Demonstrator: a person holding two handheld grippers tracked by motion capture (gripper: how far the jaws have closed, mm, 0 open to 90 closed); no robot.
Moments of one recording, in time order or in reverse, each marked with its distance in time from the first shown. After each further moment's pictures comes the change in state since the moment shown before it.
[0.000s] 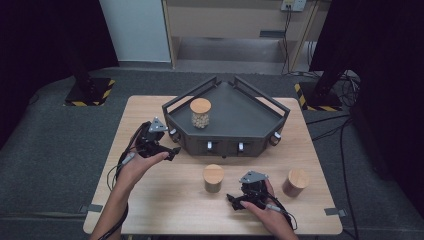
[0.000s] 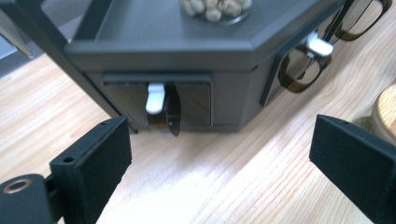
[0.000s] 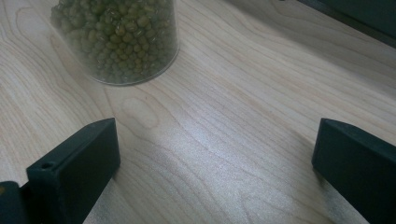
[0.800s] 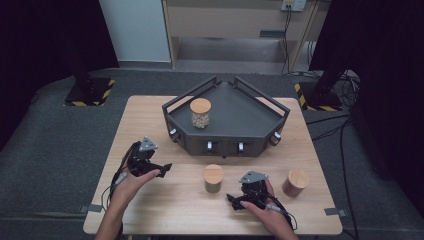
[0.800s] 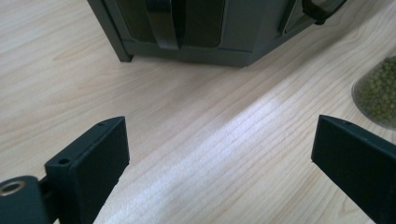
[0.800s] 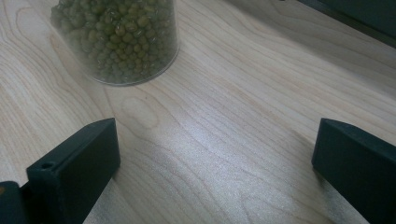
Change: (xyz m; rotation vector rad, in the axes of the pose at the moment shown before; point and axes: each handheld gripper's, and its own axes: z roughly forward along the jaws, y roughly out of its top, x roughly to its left) left arm -0.004 -0.065 0.005 0.034 0.014 -0.101; right arm 0.000 0.000 0.000 0.000 0.000 0.000
